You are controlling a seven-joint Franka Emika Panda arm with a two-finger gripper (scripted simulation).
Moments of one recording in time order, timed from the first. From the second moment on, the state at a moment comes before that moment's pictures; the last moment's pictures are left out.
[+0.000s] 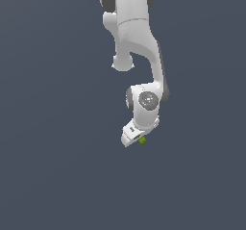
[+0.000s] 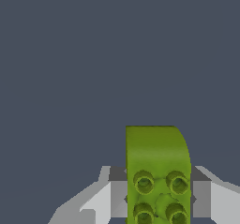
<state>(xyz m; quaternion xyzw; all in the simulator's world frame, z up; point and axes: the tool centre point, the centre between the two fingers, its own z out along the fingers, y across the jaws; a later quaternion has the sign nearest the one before) 0.027 0.085 0.012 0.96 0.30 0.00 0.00</state>
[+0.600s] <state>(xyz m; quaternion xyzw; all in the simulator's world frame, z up) 0.023 0.084 0.015 0.96 0.30 0.00 0.00</state>
